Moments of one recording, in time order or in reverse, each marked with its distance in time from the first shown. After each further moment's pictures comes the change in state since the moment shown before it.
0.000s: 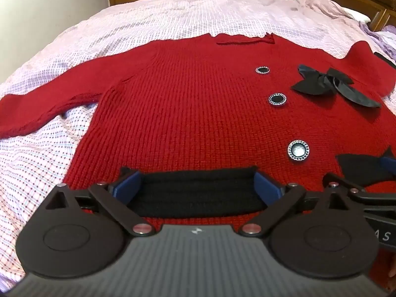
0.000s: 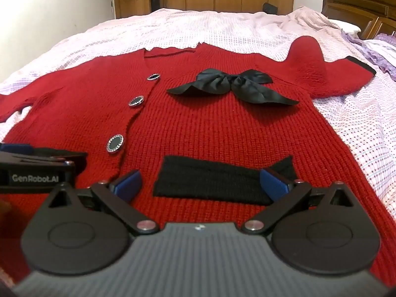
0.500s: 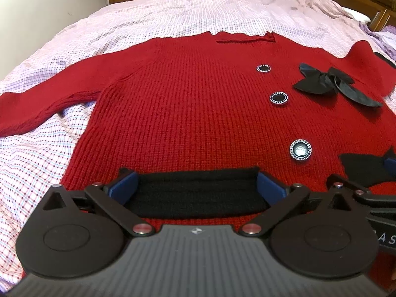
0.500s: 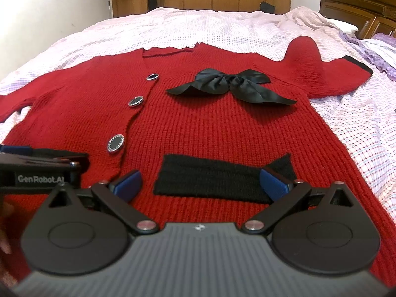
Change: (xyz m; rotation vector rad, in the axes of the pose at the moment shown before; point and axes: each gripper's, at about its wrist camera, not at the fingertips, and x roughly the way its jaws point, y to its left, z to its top) left arm 0.002 0.001 -0.001 0.003 0.002 -0.007; right arm -0.004 0.002 0.002 0.004 0.012 -0.017
